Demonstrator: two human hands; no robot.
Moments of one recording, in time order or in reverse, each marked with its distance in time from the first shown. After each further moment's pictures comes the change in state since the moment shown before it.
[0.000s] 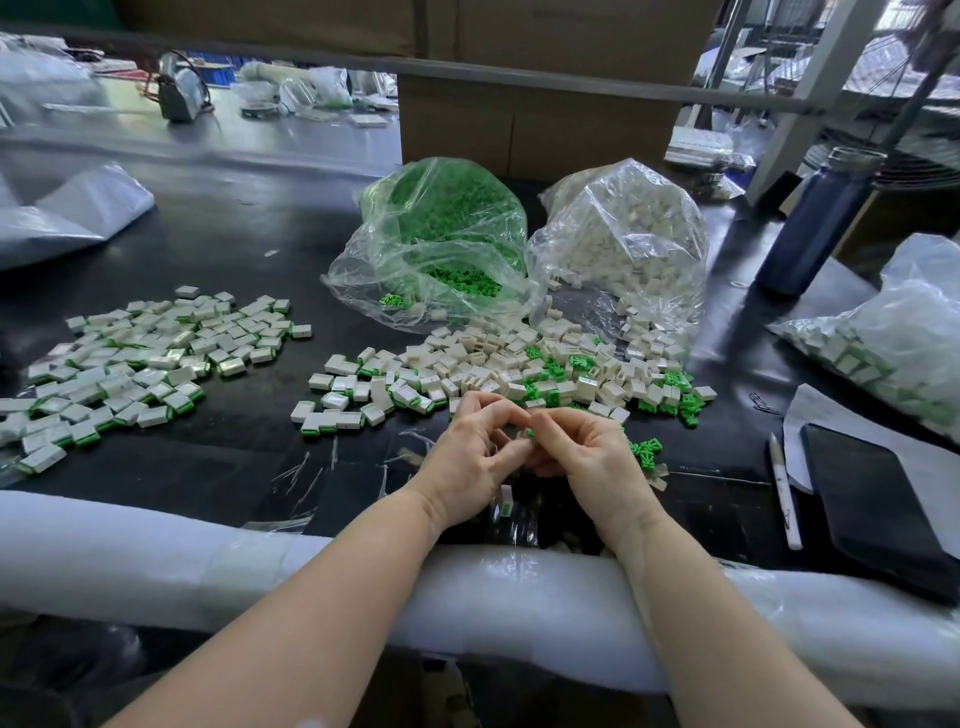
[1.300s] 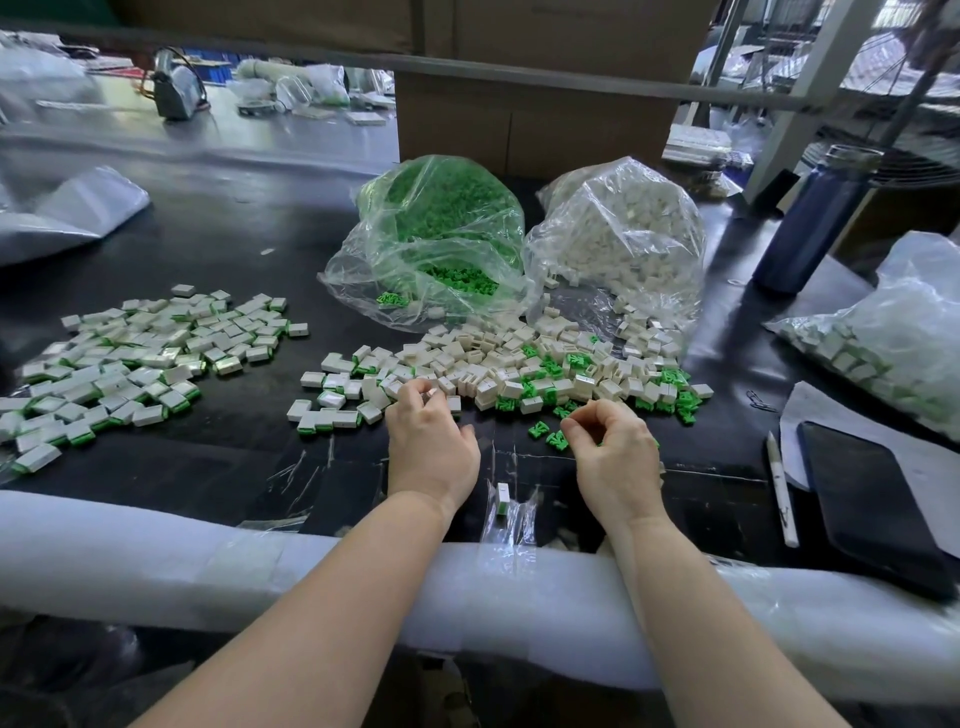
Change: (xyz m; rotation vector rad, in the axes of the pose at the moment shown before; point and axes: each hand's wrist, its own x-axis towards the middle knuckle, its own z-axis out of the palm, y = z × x) left_hand 0.005 -0.007 0.000 0.515 0.411 -0.326; right_hand 0.003 0.005 -0.010 -0.612 0.384 -0.033
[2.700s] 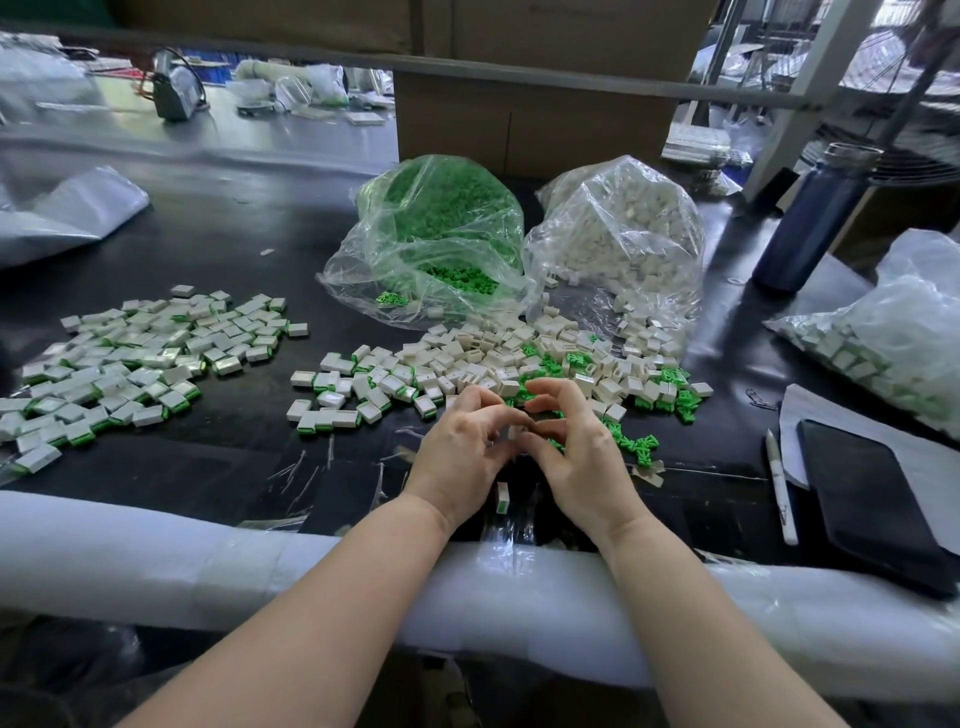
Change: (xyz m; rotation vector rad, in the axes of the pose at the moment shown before) left_hand -0.009 0.011 -0.007 -0.245 -0.163 0.423; right_hand -0.009 -0.015 0.005 0.260 -0.279 -0.235
